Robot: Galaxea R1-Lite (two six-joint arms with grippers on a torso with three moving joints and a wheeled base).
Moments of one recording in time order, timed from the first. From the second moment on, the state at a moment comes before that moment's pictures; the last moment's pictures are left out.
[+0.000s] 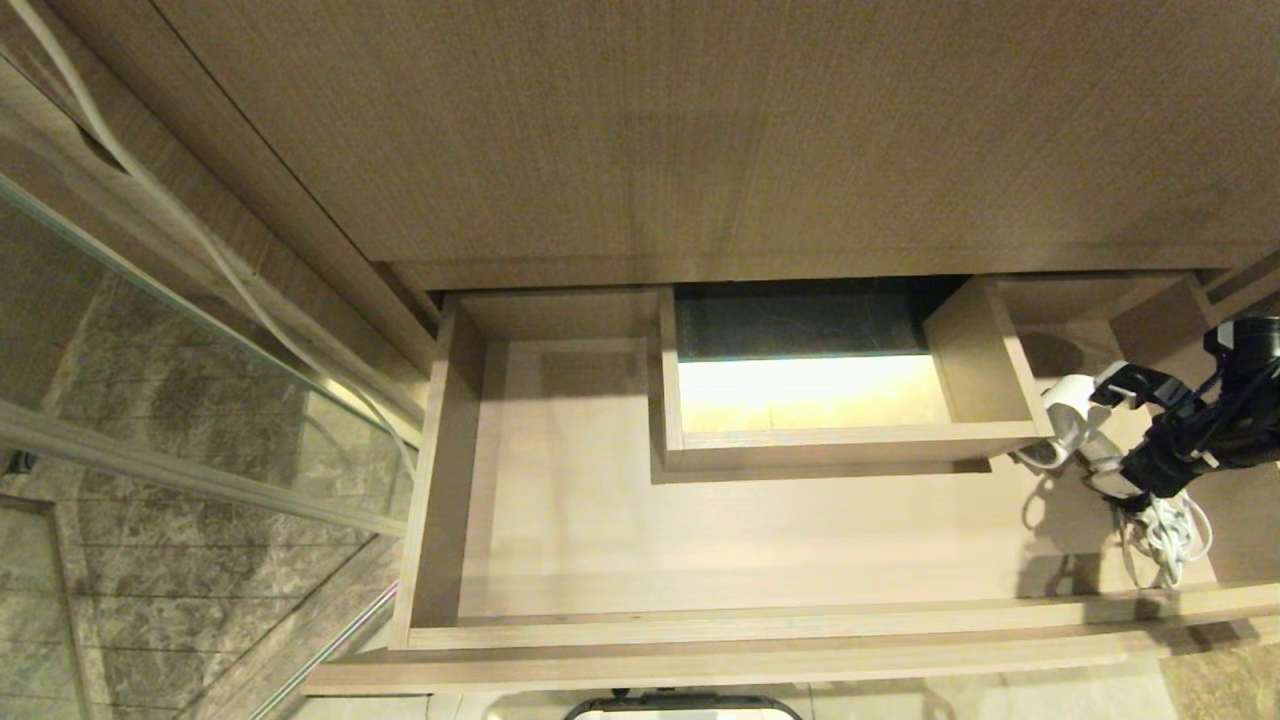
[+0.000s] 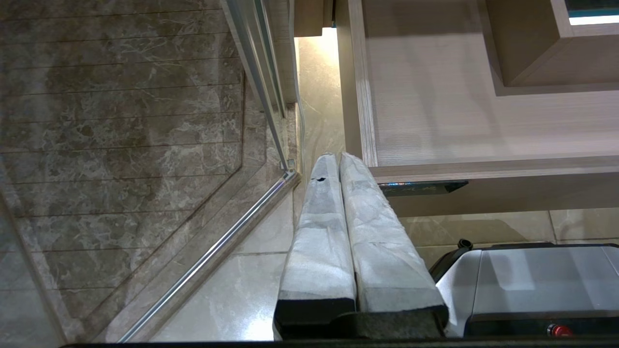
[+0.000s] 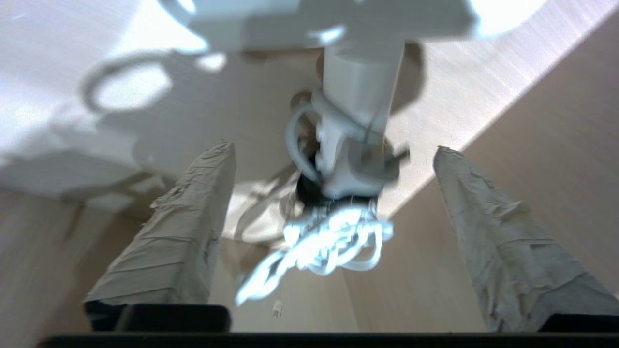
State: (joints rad) left arm 0.00 0.00 0.00 -0.01 0.00 0.00; right arm -0.46 2.15 -1.38 0.03 0.12 -0.95
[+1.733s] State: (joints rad) left arm 0.00 0.00 0.00 -0.01 0.00 0.00; right arm -0.47 2.04 -1.37 0.20 0.18 -1.06
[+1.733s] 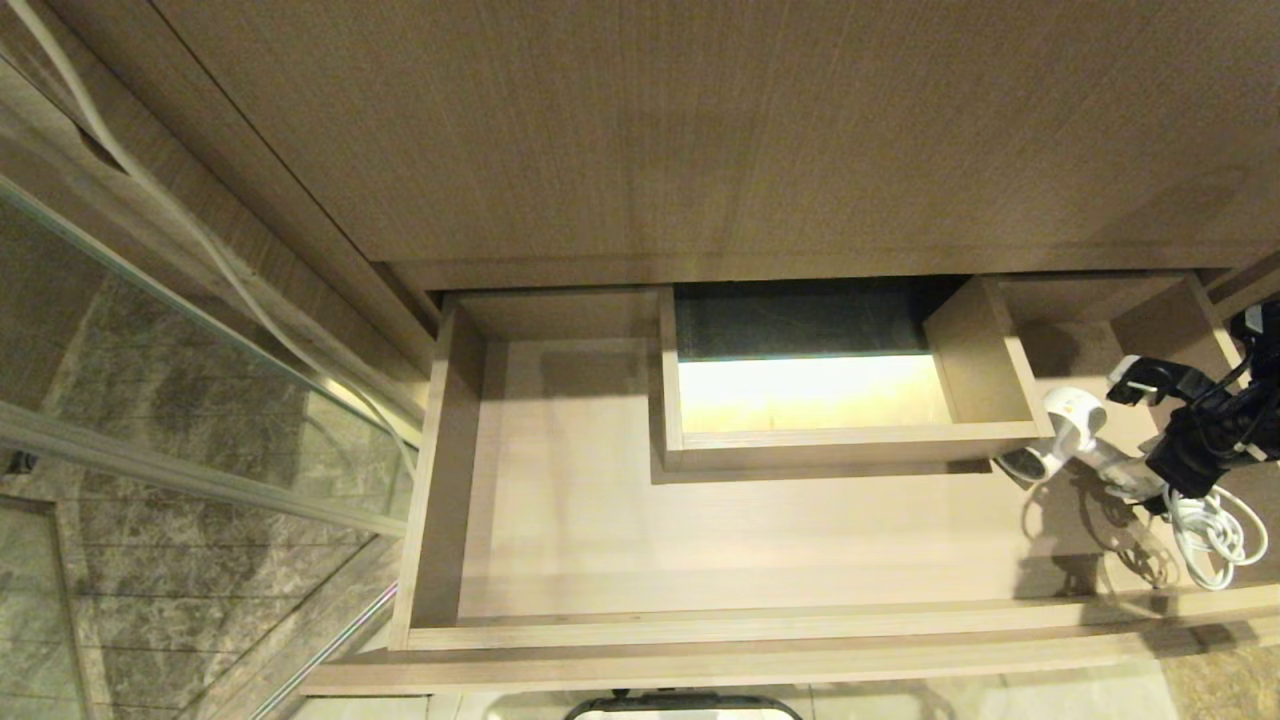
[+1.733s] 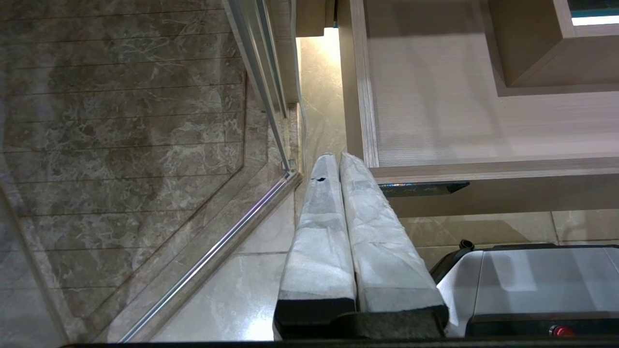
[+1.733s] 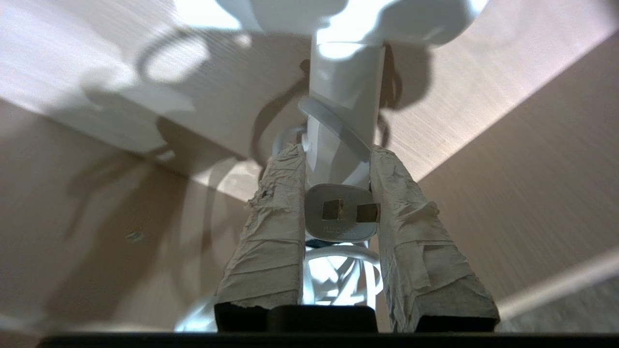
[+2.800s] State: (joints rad) left arm 0.00 0.00 0.00 -0.01 0.00 0.00; right arm -0.47 1.87 -1.19 0.13 0.17 -1.08
